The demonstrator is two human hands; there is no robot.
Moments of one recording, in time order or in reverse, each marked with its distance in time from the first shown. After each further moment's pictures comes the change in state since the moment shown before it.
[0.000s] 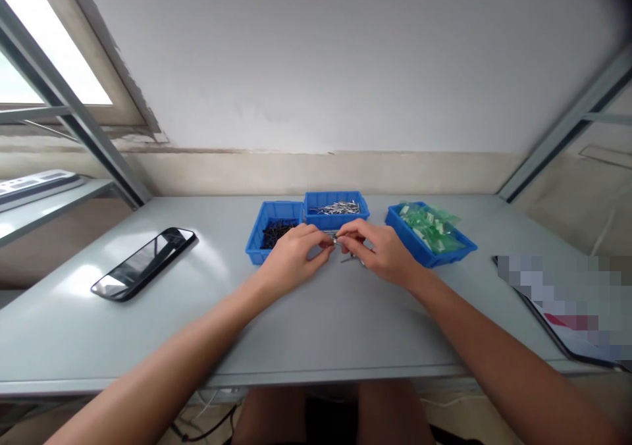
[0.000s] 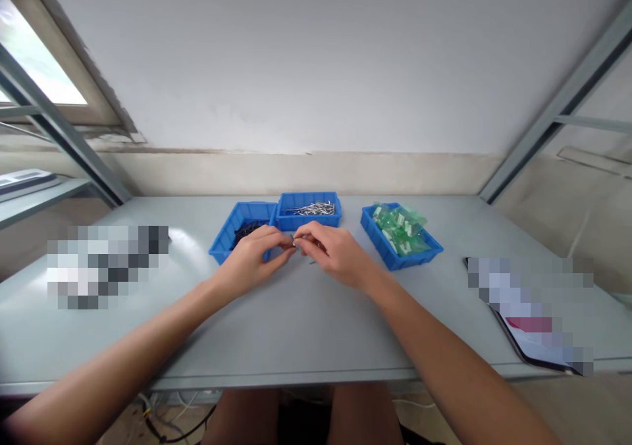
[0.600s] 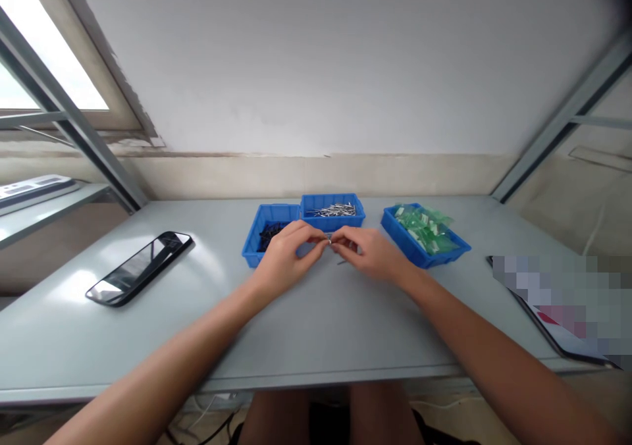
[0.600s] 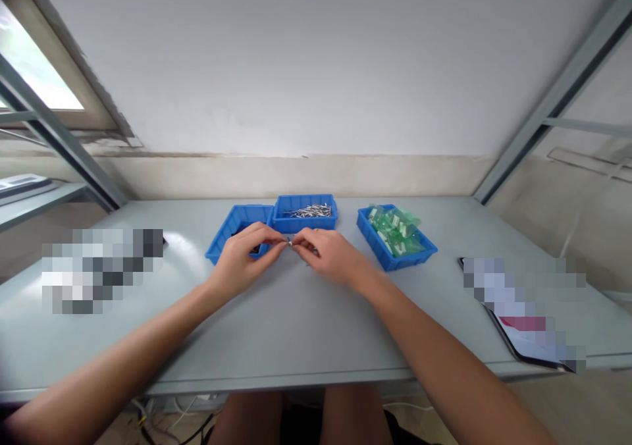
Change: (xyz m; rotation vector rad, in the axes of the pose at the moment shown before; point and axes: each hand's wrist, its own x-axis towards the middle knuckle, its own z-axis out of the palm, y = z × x) left_hand 0.002 0.005 -0.005 -0.121 0.186 -0.020; right_hand 0.003 0.008 0.002 -0.128 -0.113 -0.002
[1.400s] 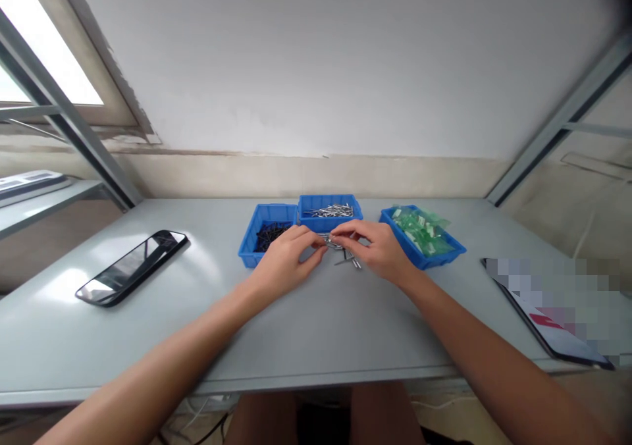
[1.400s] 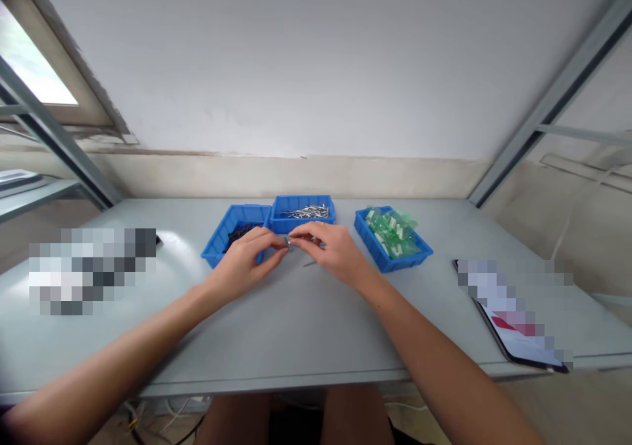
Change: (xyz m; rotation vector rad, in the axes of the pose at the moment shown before) left_hand -0.001 0.000 0.001 0.098 -0.154 -0.025; right_hand 0.001 -0.003 -0.005 0.092 0.242 -0.025
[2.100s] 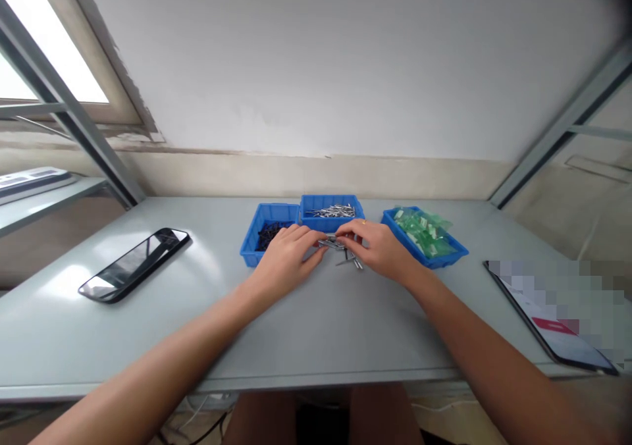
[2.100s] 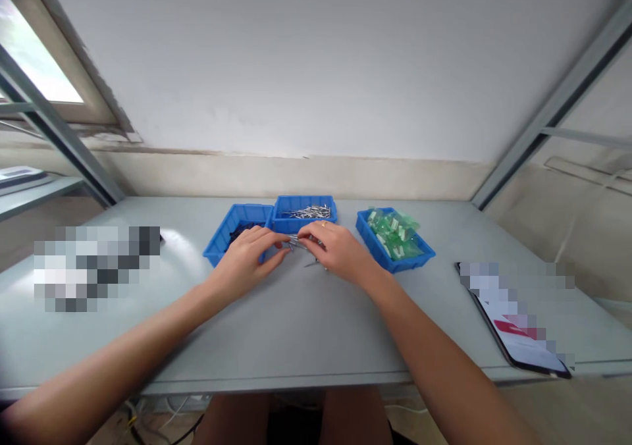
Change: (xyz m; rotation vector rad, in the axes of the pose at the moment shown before) left_hand -0.001 -0.004 0.002 0.213 -0.021 -0.002; right_hand 0.002 0.007 -0.007 -0.226 -0.189 -0.025
